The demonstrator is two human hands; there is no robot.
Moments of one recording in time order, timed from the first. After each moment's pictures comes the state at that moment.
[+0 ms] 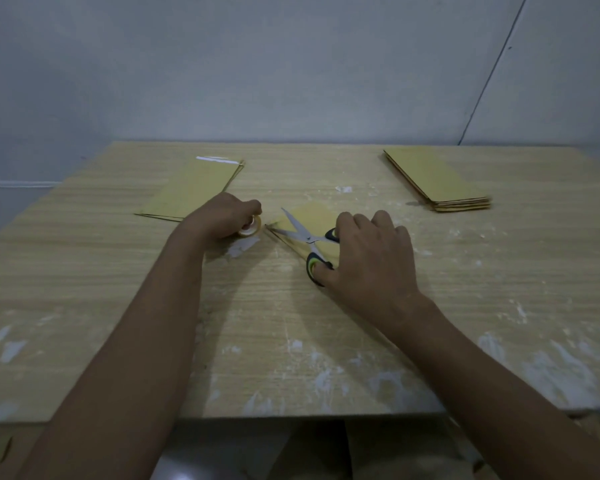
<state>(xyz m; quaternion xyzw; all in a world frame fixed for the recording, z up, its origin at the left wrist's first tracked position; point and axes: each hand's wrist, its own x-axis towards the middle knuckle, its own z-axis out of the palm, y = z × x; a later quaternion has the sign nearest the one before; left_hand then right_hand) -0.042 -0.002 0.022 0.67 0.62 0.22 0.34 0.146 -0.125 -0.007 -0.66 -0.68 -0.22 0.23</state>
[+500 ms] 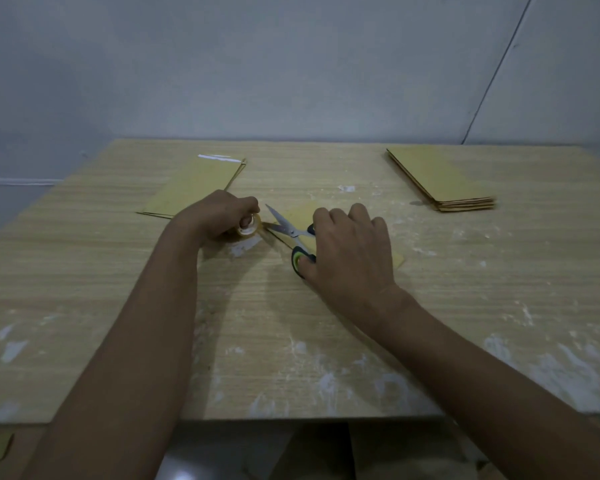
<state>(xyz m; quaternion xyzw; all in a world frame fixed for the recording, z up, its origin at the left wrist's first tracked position) -0.049 0.001 0.024 0.65 0.62 0.23 0.37 0.118 -0.115 0.001 -0.66 -0.68 -0.24 0.20</state>
